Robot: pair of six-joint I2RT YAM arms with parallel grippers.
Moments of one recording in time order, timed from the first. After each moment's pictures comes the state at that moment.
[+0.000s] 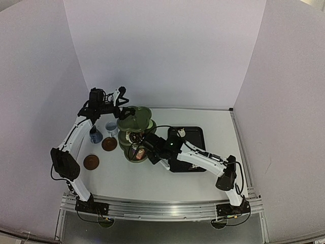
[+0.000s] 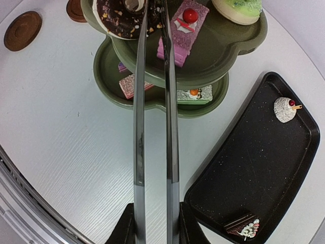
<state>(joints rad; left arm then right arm) -0.26 1.75 1.76 -0.43 0.82 0.26 1.13 2.15 2.23 -1.15 0.31 0.33</state>
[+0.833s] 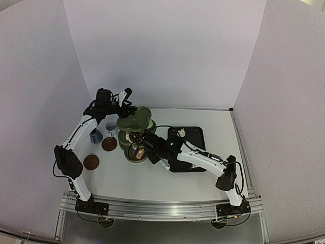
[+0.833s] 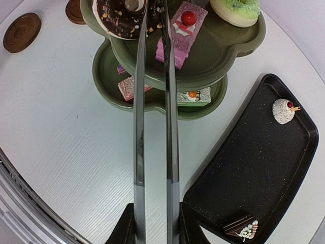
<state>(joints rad) -0.34 1.81 1.82 -0.49 0.56 0.28 1.13 2.15 2.23 -1.15 0.31 0.33</state>
